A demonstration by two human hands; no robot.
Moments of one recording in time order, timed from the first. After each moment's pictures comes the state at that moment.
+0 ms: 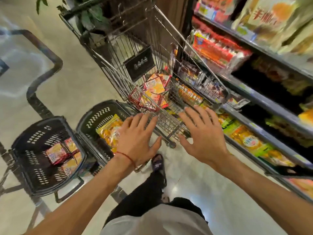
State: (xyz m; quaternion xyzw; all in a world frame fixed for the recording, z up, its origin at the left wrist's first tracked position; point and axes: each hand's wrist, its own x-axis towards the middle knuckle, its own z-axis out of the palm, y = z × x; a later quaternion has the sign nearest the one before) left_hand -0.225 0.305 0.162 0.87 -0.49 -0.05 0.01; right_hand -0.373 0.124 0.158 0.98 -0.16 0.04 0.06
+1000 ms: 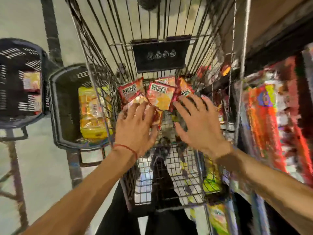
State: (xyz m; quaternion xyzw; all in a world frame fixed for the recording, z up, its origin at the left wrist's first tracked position) left_hand -0.063 0.022 0.021 0.98 -0.13 -0.16 -0.01; right_hand -0.055 -0.193 0.013 0.98 0.19 -0.12 0.01
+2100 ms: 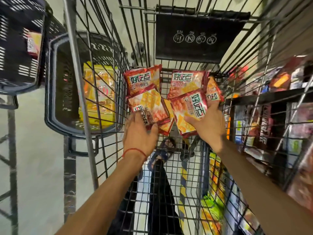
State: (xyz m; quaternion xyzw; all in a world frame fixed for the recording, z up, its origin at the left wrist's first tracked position) left_hand -0.059 0.005 -0.122 0.88 0.29 -0.26 0.29; right_hand 0.005 -0.205 -0.177 0.92 -0.14 -0.26 -0.27
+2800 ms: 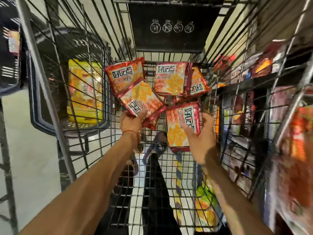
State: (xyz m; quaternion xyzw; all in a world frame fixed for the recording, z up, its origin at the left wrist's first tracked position) left_hand -0.046 -0.022 -0.191 0.65 0.56 -0.17 0.49; right_hand -0.070 -0.233 -0.147 0.82 -0.25 -0.24 -0.46
